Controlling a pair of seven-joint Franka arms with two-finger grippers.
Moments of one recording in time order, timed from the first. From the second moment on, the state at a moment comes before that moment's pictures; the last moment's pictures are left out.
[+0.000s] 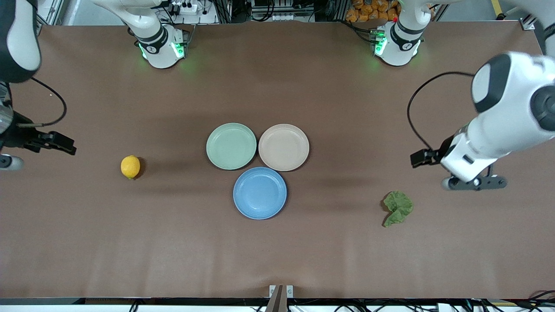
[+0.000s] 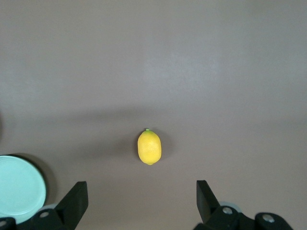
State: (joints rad) left arm -0.05 0.37 -0.15 -1.49 0.01 1.80 -0.22; right arm -0.04 0.14 -0.05 -1.67 -0.03 1.81 0.01
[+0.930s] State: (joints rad) left arm -0.05 0.62 -0.15 -1.48 0.08 1.98 -0.22; right arm -0.05 0.20 -0.04 -2.18 -0.02 2.41 -0.08
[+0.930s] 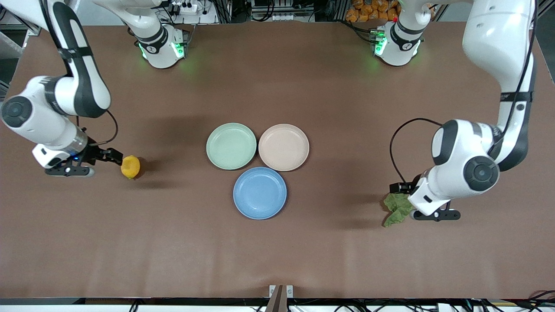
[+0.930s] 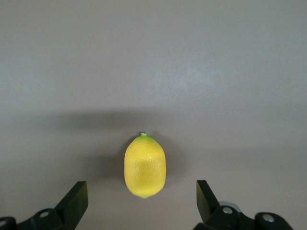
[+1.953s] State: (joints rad) left arm -0.05 0.81 -0.14 -1.47 0.16 2.24 -0.18; right arm -0.06 0.41 -0.04 -2.26 -0.02 2.72 -0.11
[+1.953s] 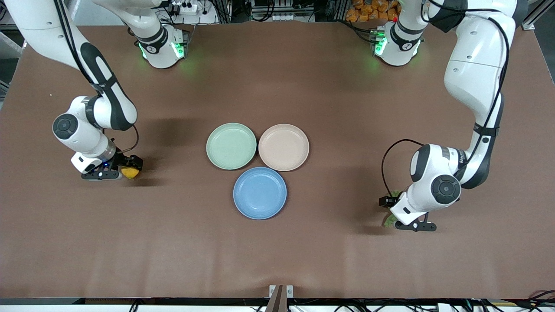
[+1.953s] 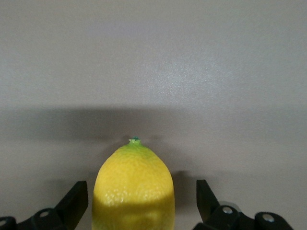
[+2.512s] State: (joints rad) left arm -0.05 0.85 -0.13 -1.47 0.16 2.27 -0.14; right arm -0.06 0.41 0.01 -2.23 -0.02 2.68 0.01
